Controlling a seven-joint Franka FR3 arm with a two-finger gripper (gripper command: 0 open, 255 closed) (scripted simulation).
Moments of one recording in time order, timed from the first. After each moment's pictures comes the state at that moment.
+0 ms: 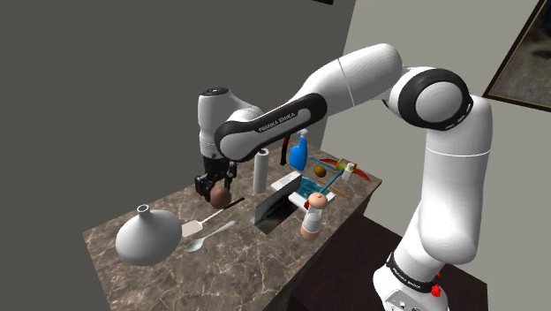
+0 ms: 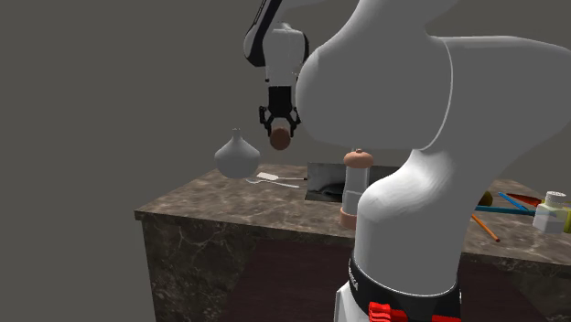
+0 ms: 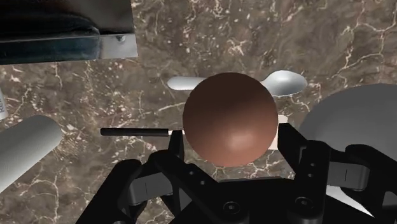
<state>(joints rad) 0.10 0.32 0.36 -1.84 -0.16 2.16 0.54</state>
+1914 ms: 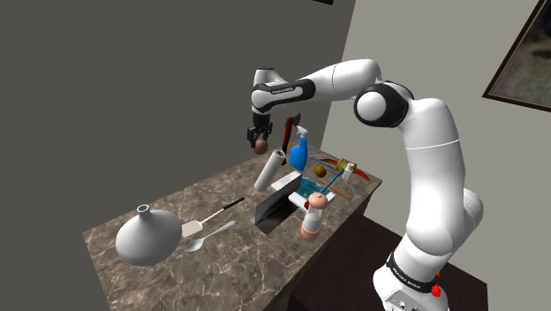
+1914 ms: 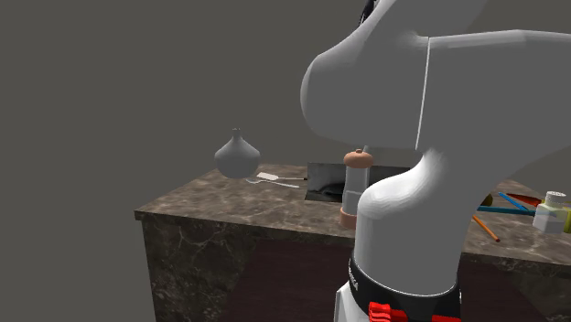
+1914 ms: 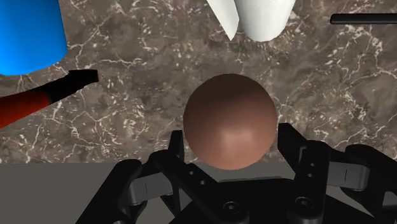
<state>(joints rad) -0.26 0.60 0.19 -1.39 -0.12 2.01 -0.05</state>
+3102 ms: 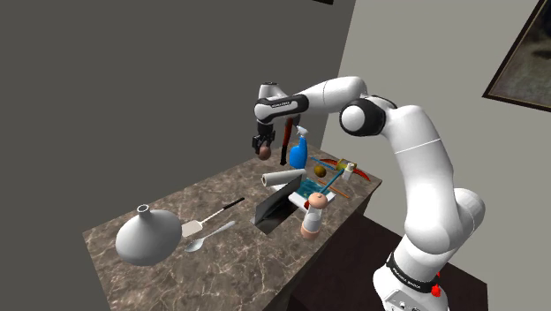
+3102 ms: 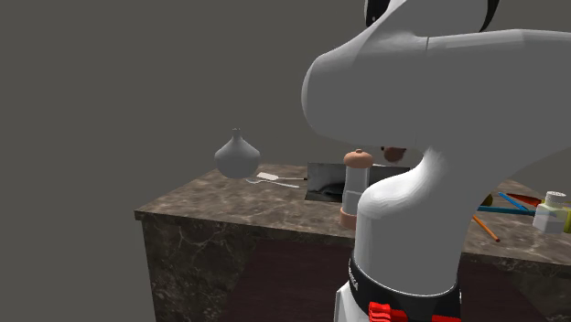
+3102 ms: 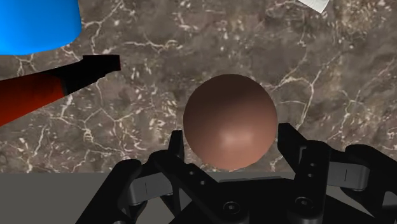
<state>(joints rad) -0.31 0.79 0.17 -1.24 -0.13 2.05 -0.13</state>
